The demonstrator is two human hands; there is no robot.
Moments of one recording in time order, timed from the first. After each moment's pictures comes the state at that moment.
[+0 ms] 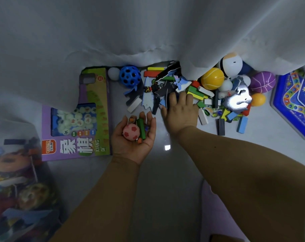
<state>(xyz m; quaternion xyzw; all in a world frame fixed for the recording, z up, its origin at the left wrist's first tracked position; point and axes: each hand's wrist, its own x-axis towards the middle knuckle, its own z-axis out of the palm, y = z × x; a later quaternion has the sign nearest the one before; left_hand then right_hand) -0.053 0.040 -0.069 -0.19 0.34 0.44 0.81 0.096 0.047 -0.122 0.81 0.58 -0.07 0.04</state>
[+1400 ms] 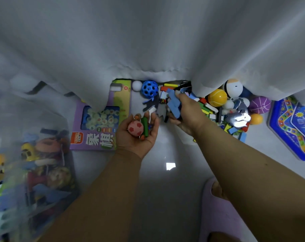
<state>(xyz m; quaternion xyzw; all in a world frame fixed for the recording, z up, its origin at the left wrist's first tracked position) -0.082 0.045 -0.021 -0.17 0.34 0.46 0.80 0.075 0.067 -0.005 0.57 0.18 -0.66 -0.45</state>
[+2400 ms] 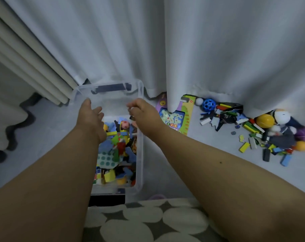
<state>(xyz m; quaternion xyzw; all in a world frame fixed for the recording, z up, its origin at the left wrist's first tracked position) -0.356 -0.018 0.174 0.08 0.70 0.47 0.53 -0.209 -0.012 0.159 0.50 0.57 -0.56 -0.32</state>
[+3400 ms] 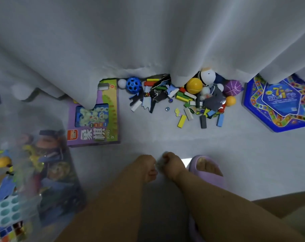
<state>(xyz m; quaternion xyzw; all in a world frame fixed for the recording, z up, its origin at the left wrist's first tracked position) -0.060 -0.066 -0.052 0.16 0.72 -0.05 0.68 0.042 -0.117 -0.074 0.78 0.32 -0.53 -0.09</state>
